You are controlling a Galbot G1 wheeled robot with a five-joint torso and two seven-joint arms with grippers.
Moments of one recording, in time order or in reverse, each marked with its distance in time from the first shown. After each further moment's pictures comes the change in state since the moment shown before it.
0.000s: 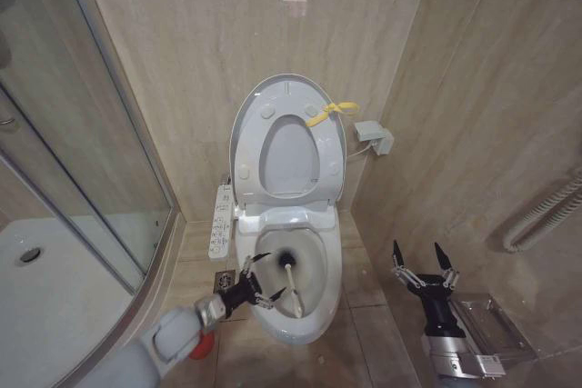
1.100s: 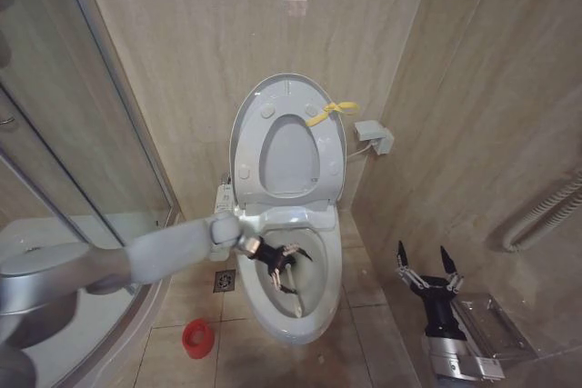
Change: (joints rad) left arm -0.879 -0.300 0.816 0.509 -0.156 -0.280 0.539; right arm 0.010 0.069 0.038 -0.005 -0.007 0.001 -0.007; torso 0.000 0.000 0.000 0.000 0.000
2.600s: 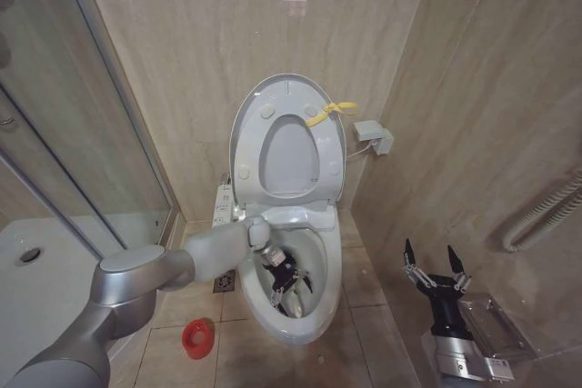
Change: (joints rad) left arm 0.070 -0.259 -0.025 0.334 0.163 -0.006 0.284; right arm 0.000 -0.009 0.012 0.001 0.039 0.006 0.000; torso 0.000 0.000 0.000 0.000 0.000
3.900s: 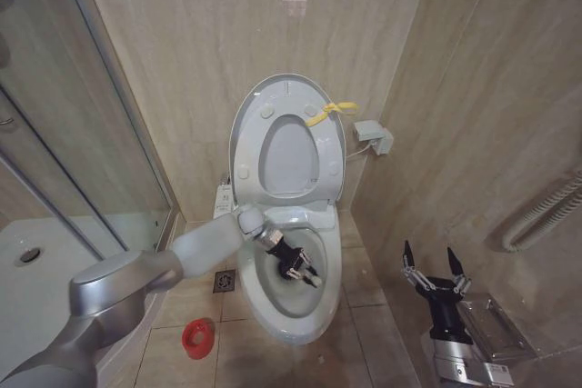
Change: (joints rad) left arm 0.042 0.113 -0.258 -0.165 -0.195 0.098 0.023; right arm -0.014 0.032 -0.001 0.018 -0.021 0.005 -0.004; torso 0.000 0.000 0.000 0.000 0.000
